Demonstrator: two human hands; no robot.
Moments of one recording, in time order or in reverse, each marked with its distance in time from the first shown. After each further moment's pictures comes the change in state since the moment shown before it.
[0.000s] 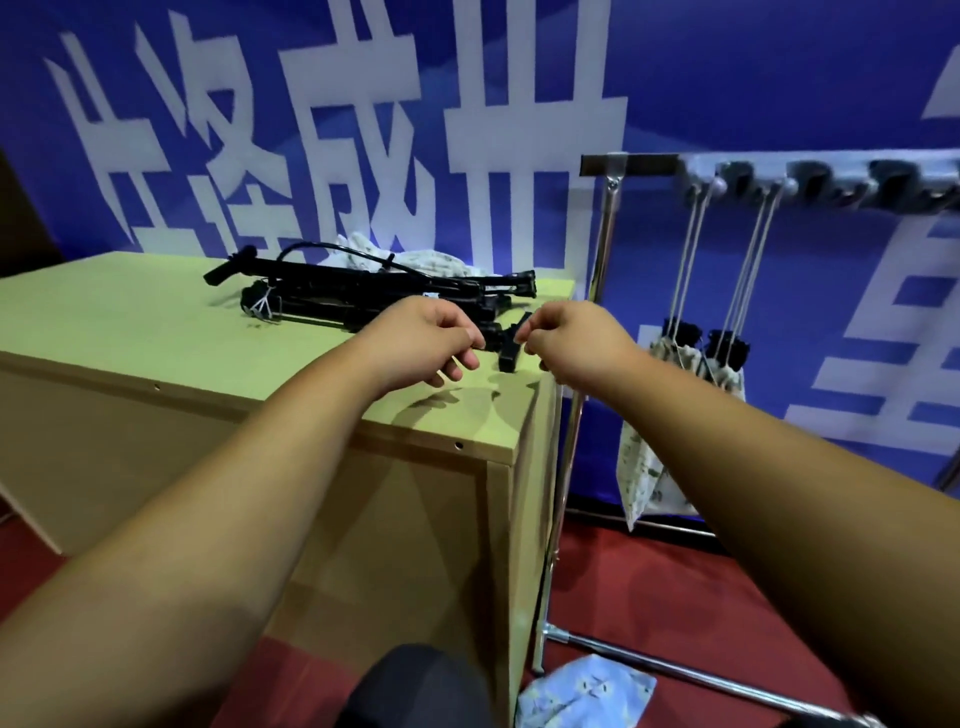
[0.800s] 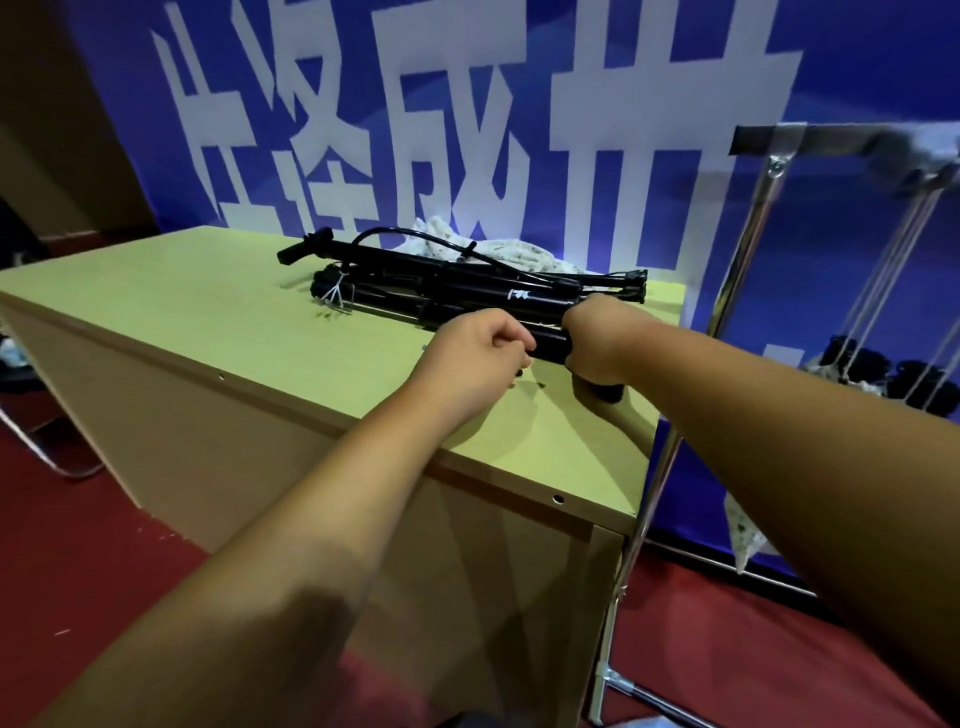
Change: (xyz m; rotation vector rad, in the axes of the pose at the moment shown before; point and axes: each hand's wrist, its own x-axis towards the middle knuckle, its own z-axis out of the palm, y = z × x) left_hand 0.044 -0.070 -0.004 -0.088 0.302 -0.052; right_hand 0.130 -0.015 0.081 -0.838 -0.224 -0.121
